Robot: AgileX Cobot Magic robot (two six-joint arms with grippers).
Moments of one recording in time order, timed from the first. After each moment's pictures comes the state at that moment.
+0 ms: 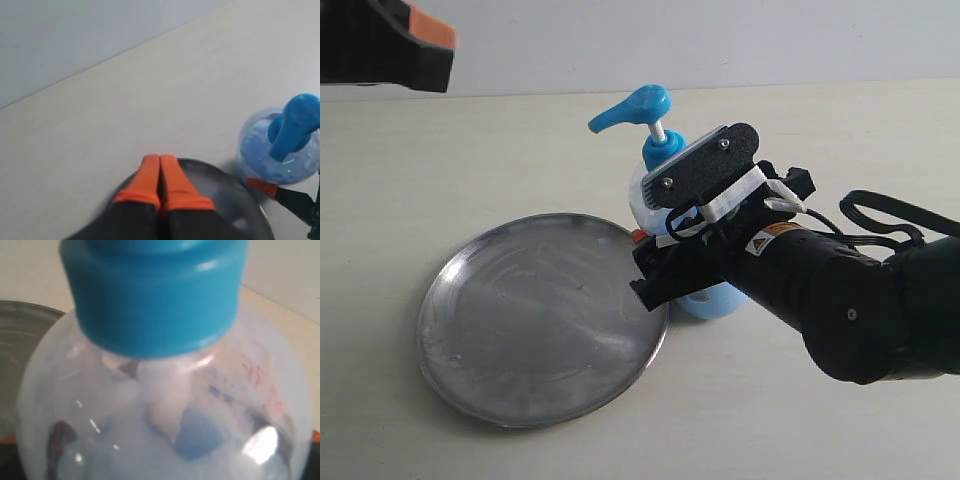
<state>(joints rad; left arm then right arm) -0.62 1.16 -1.00 0.07 0.51 -0.01 0.88 1.66 -0.57 0.76 -0.59 -0.71</state>
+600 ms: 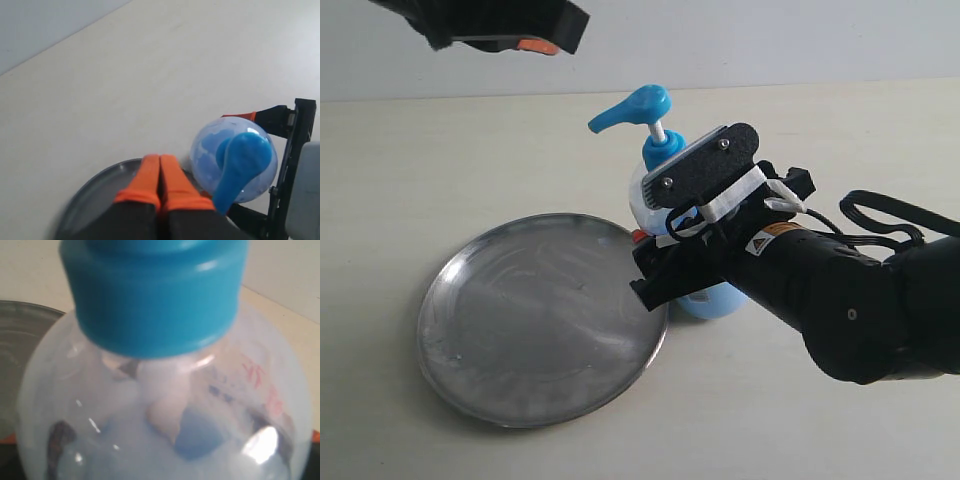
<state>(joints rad) -0.71 1.43 -1.32 -0.02 0.72 0.03 0.88 1.66 -0.57 0.76 -0.59 -0.71</state>
